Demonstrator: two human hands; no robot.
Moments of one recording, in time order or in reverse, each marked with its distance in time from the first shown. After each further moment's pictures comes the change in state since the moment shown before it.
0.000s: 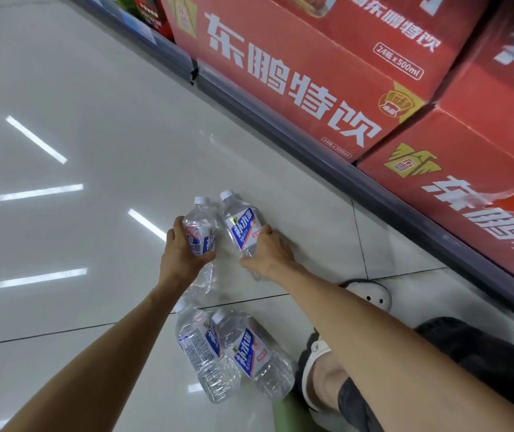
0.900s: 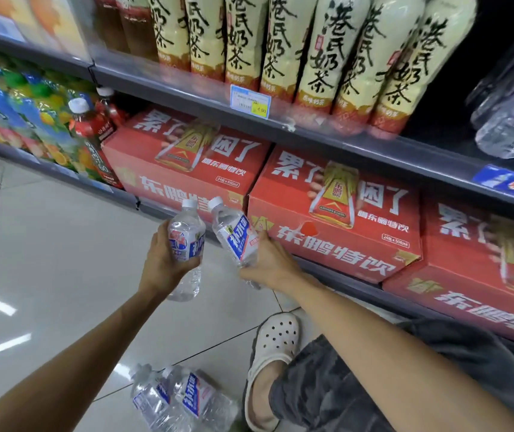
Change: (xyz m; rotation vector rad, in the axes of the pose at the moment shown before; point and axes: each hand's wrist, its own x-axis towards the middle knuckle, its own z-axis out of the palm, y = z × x) left_hand -0.116 0.199 -0.067 -0.133 0.140 0.582; right_hand -0.207 0.072 -0.185 0.163 0.422 -0.194
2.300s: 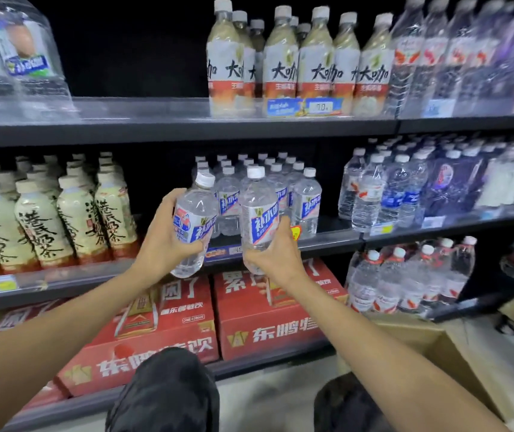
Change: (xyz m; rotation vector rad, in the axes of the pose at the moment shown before) left_hand -0.084 0.465 0.120 -0.326 -0.359 0.968; right_hand -0.256 0.190 -0.308 0.445 1.073 0.039
